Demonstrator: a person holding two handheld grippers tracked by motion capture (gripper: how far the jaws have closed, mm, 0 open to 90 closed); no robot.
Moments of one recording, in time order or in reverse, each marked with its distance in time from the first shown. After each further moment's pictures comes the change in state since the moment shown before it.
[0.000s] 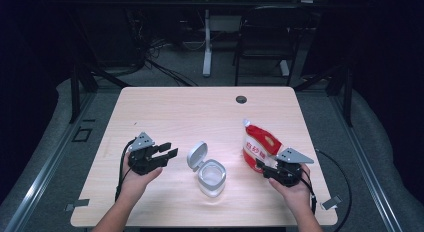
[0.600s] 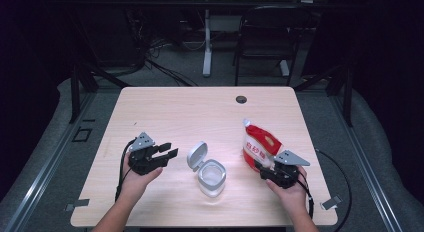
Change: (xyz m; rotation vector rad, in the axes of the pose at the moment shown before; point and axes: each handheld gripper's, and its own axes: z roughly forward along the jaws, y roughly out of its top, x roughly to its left) left arm 0.000 0.000 0.001 0.002 0.003 0.003; right arm 0.003 -0.012 0.011 -0.008 -0.017 0.034
